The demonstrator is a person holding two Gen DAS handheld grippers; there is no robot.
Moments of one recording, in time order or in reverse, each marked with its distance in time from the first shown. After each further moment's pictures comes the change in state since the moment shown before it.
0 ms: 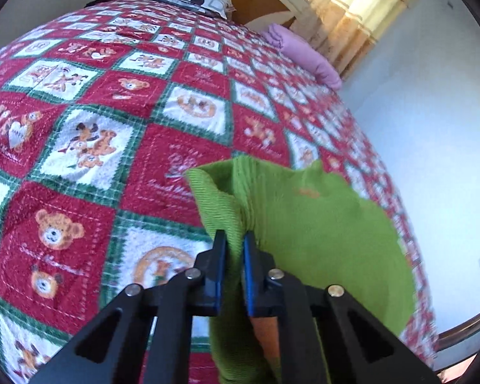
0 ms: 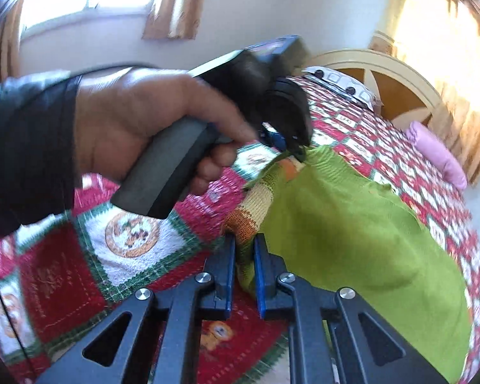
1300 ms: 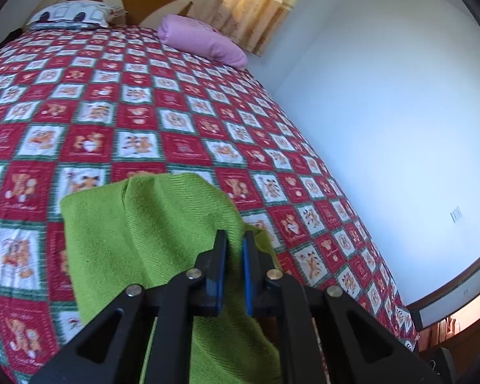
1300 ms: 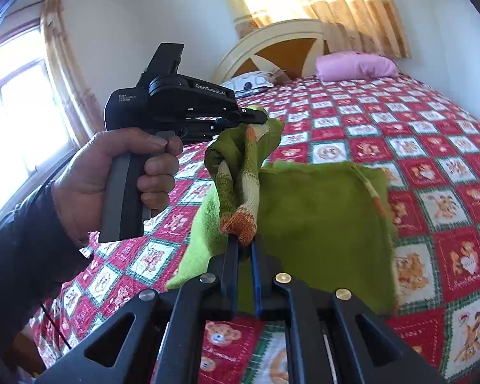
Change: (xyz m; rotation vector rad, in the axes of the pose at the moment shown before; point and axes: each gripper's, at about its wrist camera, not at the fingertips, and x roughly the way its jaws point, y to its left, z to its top) left arm 0.050 -0.253 0.019 0.250 0.072 -0.194; right arm -0.110 -0.238 -0.098 0.657 -0.157 0.052
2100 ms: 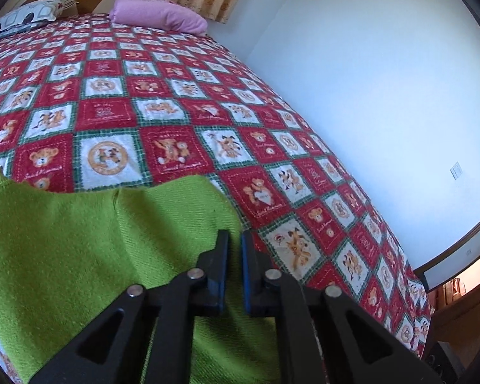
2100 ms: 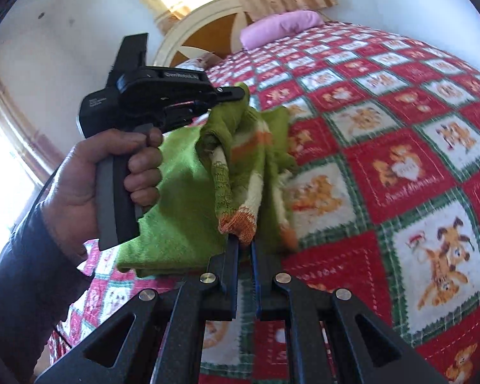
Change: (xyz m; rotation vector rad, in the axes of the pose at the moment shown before) left arm 0.094 -0.063 -0.031 0.126 0.113 -0.041; right arm -0.020 -0.100 -0.046 0.295 0.077 -0.126
